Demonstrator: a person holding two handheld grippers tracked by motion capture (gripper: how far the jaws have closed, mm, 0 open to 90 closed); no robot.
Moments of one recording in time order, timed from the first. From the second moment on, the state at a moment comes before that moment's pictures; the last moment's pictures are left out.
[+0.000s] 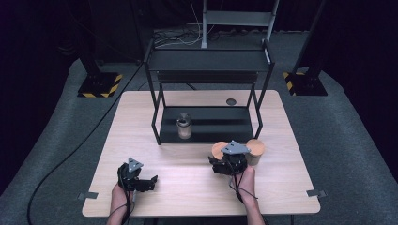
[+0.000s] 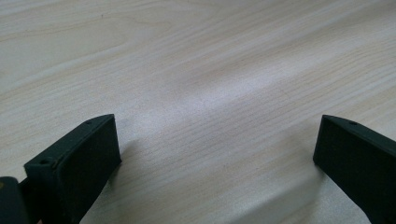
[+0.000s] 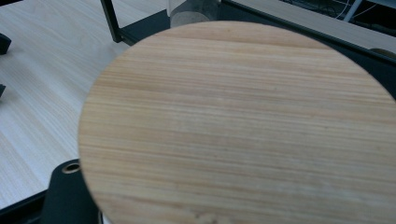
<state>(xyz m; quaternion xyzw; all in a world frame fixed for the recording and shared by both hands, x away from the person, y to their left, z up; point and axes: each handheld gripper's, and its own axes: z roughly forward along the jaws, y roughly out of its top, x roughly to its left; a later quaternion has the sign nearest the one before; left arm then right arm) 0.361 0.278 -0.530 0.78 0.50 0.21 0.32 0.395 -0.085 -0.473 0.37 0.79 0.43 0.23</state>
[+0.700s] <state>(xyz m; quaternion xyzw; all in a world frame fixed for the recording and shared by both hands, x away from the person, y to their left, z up) 0.361 0.278 -0.530 0.78 0.50 0.21 0.32 0.408 -0.085 -0.476 0.38 0.79 0.42 0.23</state>
